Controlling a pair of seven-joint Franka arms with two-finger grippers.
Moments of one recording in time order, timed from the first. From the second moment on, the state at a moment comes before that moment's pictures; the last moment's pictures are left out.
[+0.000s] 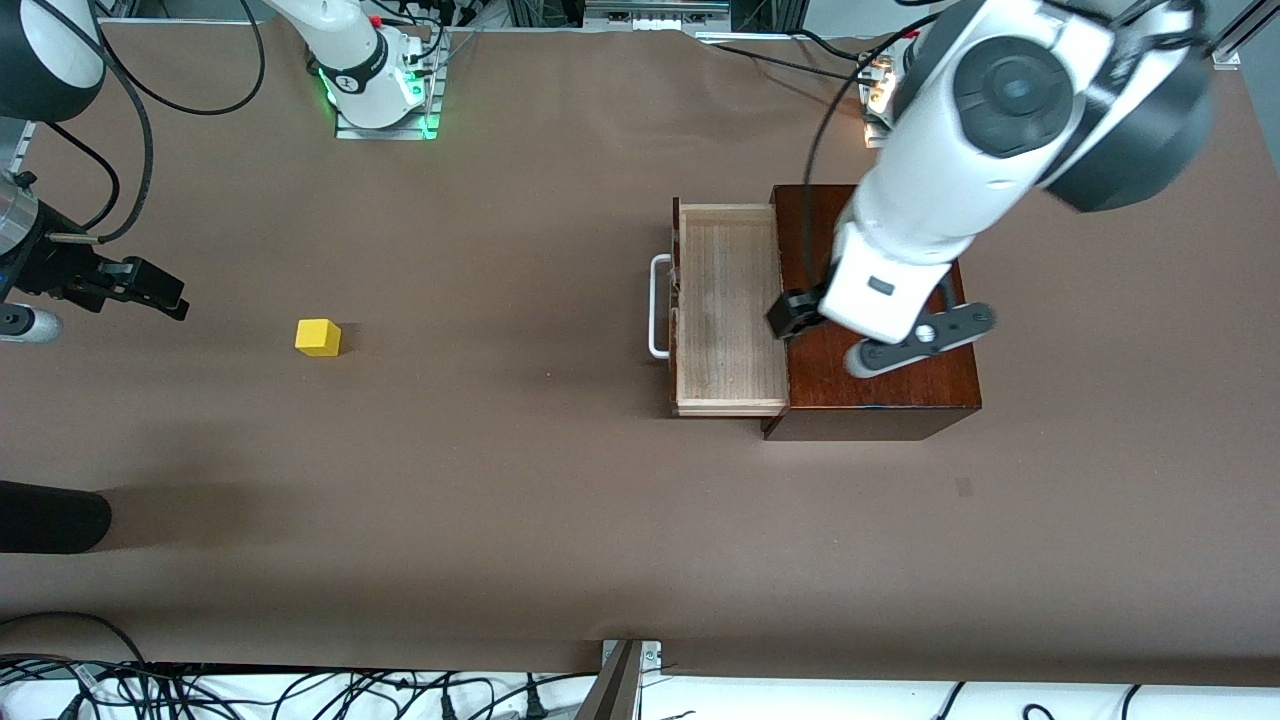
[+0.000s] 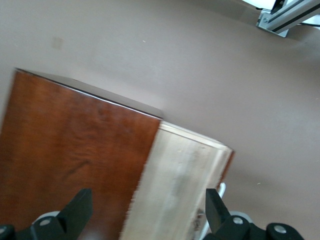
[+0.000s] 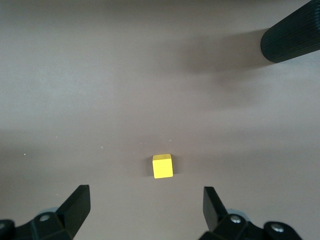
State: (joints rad) left arm -0.26 0.47 -0.26 -1.06 0.06 1.51 -0.83; right arm 0.13 0.12 -0.15 -1.59 -0.01 1.75 0.07
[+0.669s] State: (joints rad) left arm 0.02 0.27 -0.26 -1.30 0.06 1.51 -0.45; right arm 0.13 0.15 -0.15 -1.64 -0.01 1.79 0.07
